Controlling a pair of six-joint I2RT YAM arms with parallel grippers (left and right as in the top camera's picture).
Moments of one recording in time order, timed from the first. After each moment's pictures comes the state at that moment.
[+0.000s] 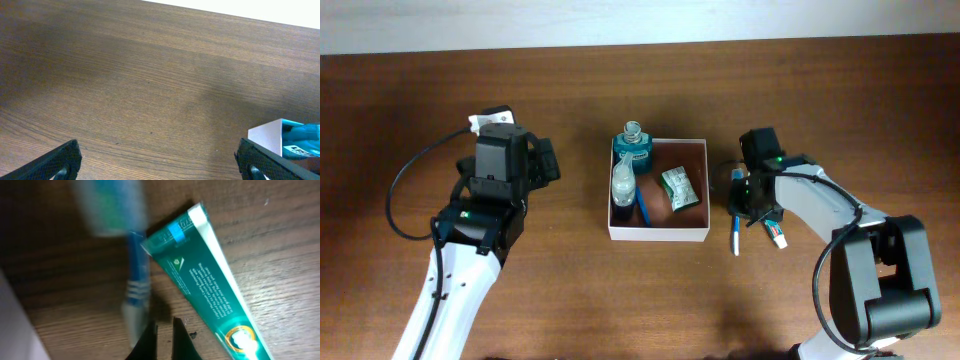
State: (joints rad) left arm -0.20 1.26 1.06 -0.54 -0.33 -0.30; right arm 0.15 1.79 1.03 -0.67 0.00 0.42
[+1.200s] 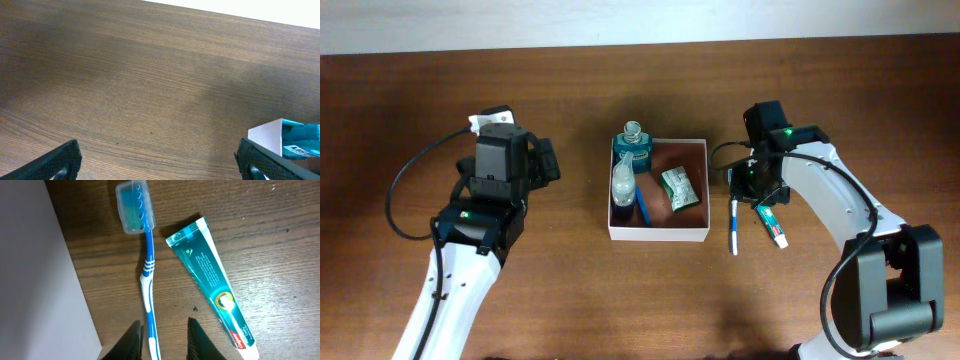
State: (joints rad) left arm -0.20 1.26 1.06 -0.54 -0.33 -0.30; right arm 0.15 1.77 1.26 -0.96 -0.03 0.36
